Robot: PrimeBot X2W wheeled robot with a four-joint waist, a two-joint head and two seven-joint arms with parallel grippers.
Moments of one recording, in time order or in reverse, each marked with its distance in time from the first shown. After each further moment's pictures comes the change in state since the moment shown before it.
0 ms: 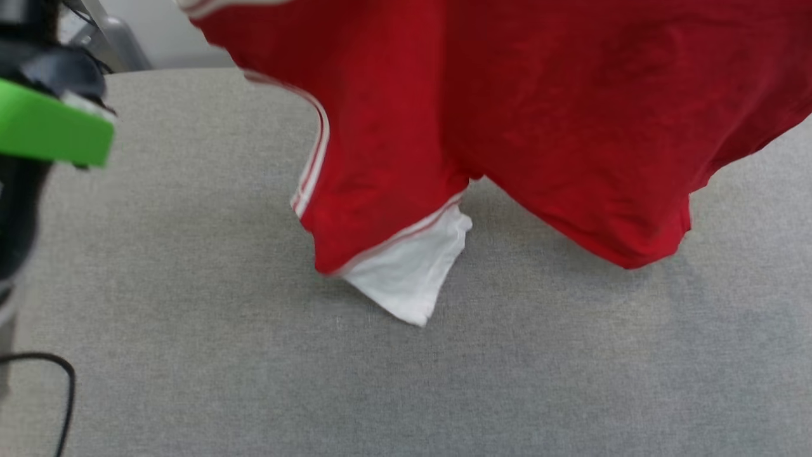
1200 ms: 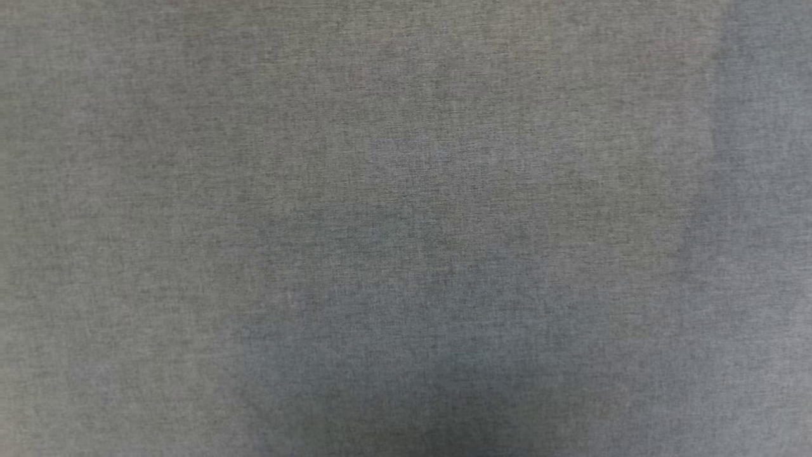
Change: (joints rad) left arm -1.236 -0.112 -0.248 1.090 0.310 -0.273 -0.278; right arm -0.906 0.184 0.140 0.789 -0.266 0.001 -0.540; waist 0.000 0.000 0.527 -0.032
